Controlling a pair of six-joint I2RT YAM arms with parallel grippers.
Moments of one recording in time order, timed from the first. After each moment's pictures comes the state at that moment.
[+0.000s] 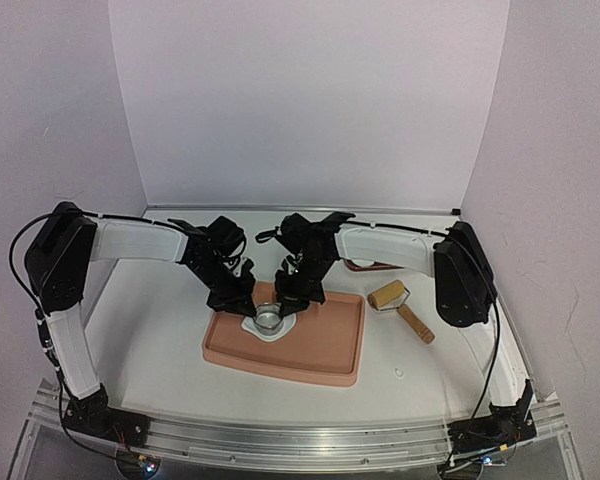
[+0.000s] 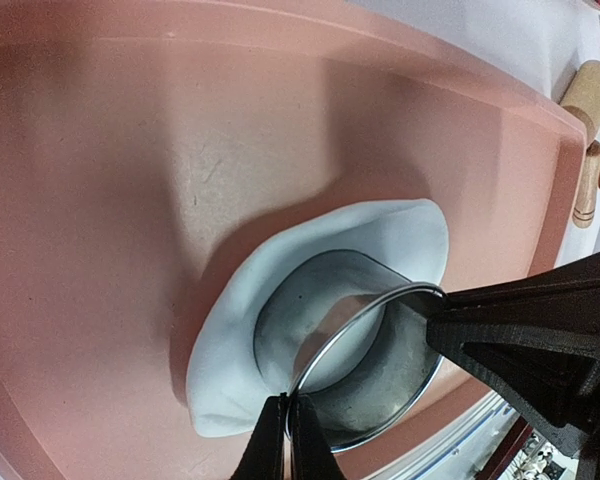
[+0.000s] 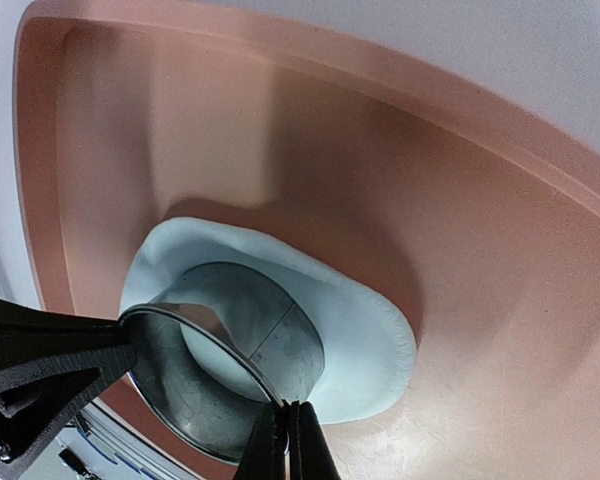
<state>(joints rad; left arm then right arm) -0.68 1.87 1.24 -0.60 0.41 -0.64 0.88 2.35 2.01 -0.91 -0.30 0.76</state>
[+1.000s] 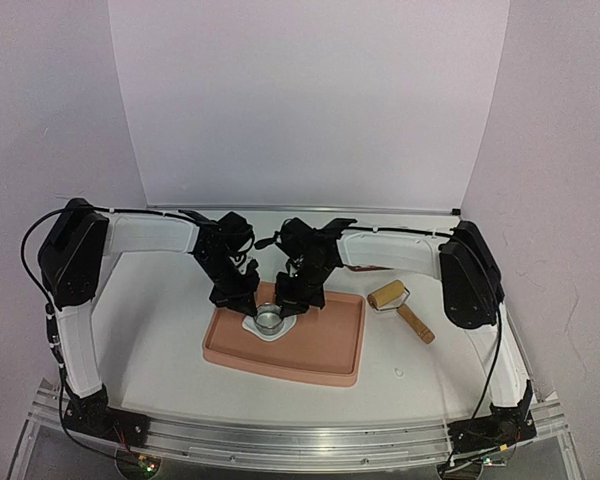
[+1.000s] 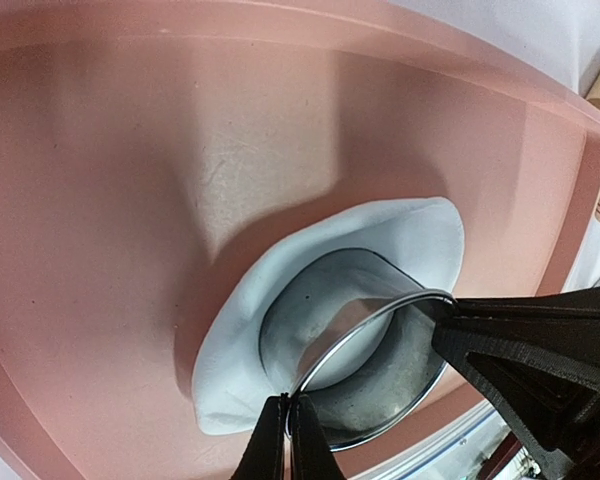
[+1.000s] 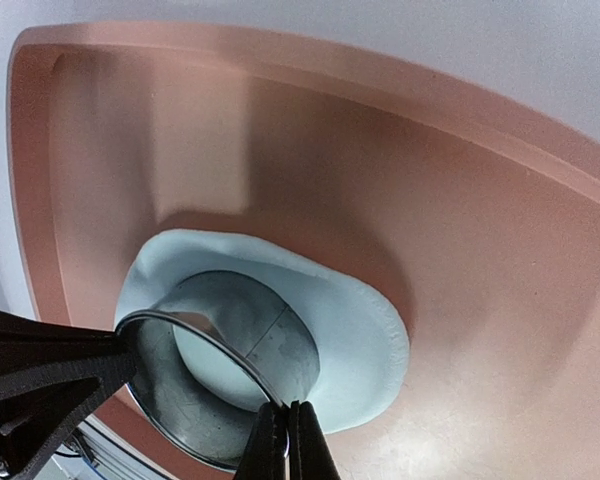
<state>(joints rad) -0.68 1.94 1.37 -0.74 0.38 -0.61 0.91 2.31 1.93 -0.84 -0.23 0.84</state>
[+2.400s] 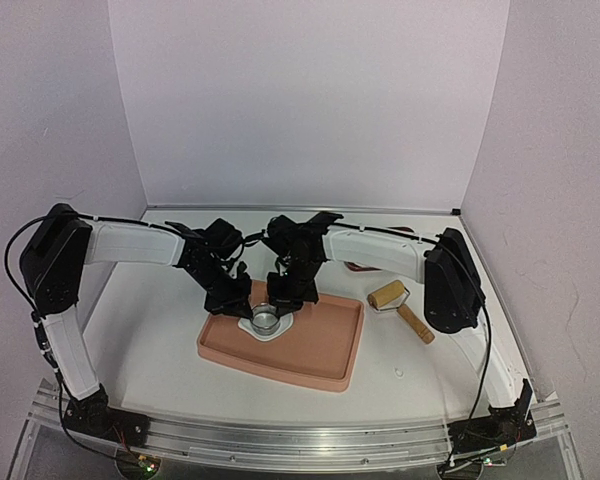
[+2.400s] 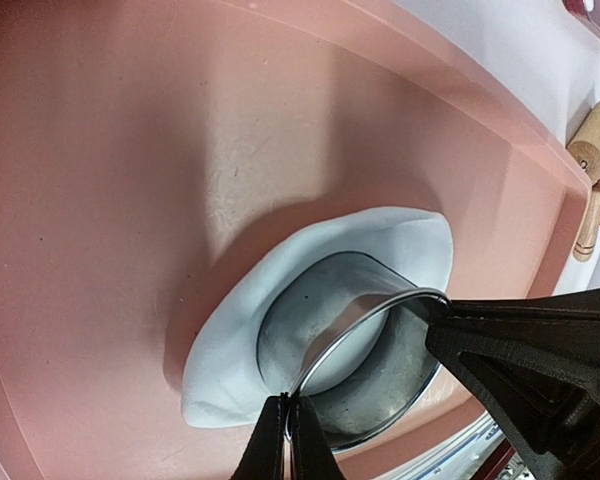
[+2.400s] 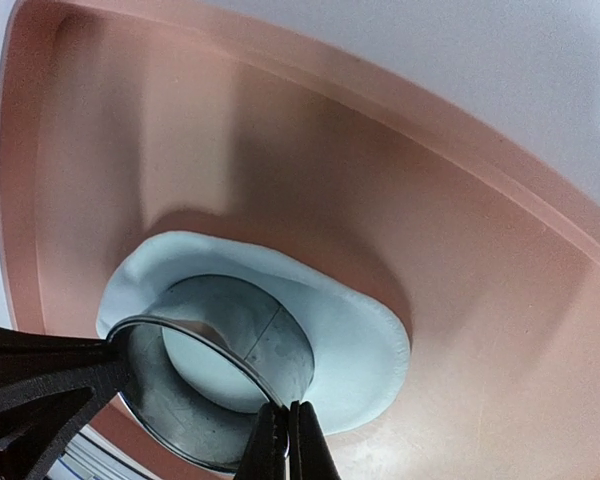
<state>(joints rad) -0.69 1.84 1.20 -0.58 0.37 -0.76 0.92 2.43 2.17 -1.02 -0.18 0.76</state>
